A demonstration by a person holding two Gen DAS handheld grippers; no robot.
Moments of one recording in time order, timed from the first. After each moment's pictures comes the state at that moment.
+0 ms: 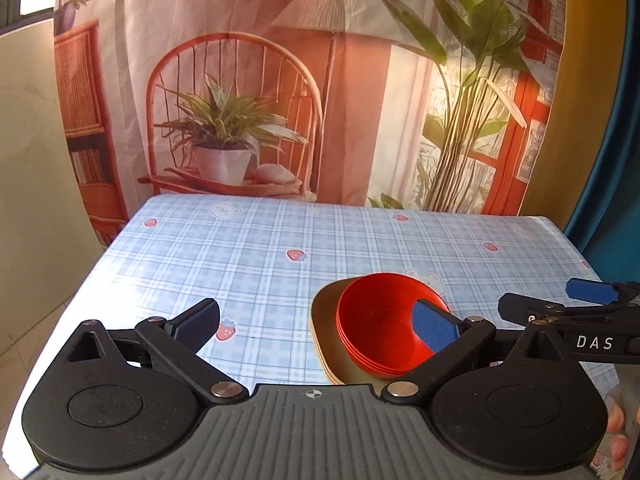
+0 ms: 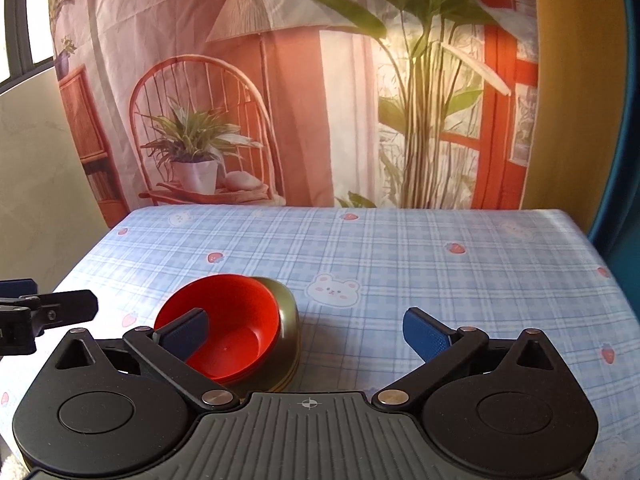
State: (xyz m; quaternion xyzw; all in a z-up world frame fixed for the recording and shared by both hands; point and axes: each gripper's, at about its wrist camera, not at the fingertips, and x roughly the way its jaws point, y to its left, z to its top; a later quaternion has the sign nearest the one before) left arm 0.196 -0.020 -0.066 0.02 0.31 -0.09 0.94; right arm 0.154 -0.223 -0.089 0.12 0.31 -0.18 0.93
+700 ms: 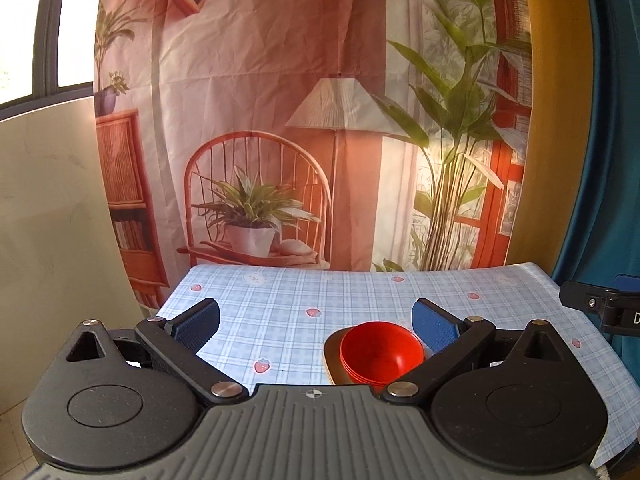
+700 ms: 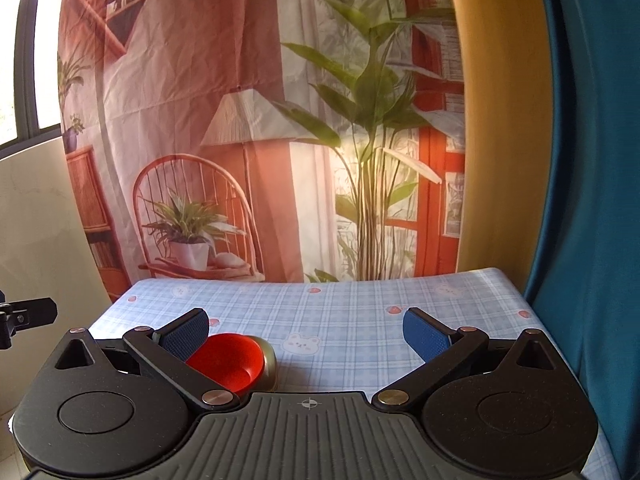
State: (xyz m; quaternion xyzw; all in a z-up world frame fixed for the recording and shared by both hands) left arm 0.092 -0.023 0.023 0.04 0.22 -0.07 0.97; right arm 0.030 -0.201 0.013 0.11 0.20 -0.22 0.95
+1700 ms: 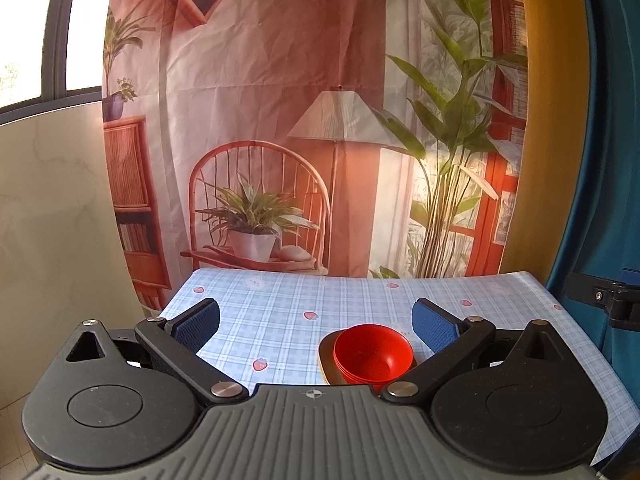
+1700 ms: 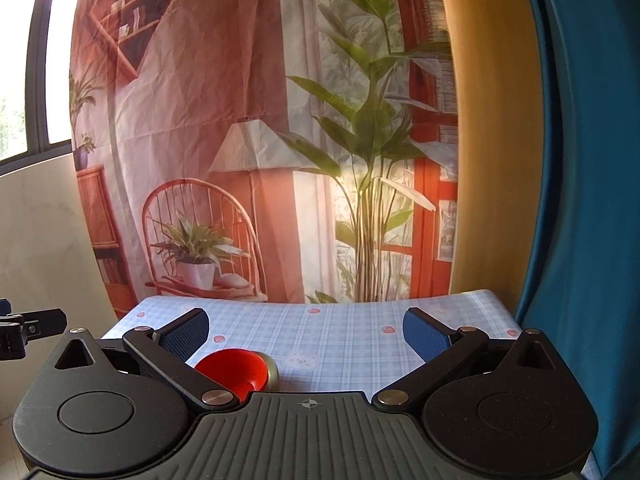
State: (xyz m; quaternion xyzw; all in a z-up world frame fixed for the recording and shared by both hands) left arm 0.069 -0.020 0.033 0.03 0.21 -0.07 0.97; right arm 0.000 -0.186 0.039 0.10 0.18 -0.22 0.95
